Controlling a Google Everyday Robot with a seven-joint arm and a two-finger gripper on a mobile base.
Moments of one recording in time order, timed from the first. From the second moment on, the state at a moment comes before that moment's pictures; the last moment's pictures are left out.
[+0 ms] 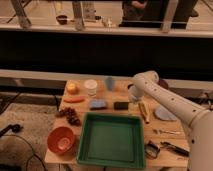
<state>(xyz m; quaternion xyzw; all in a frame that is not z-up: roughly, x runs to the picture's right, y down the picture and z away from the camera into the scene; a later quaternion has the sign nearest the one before) 0.156 0.087 0.903 -0.27 -0.10 0.02 0.96</state>
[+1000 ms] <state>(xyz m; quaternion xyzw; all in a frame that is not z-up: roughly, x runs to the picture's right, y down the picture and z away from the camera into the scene) 0.146 0.098 0.922 -0.29 -0.12 0.01 0.95</state>
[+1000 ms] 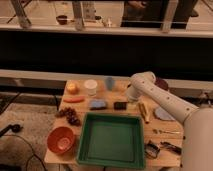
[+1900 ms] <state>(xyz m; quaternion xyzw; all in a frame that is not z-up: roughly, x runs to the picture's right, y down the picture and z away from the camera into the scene) 0.151 0.104 0.929 -0.31 -0.13 0.01 0.94</state>
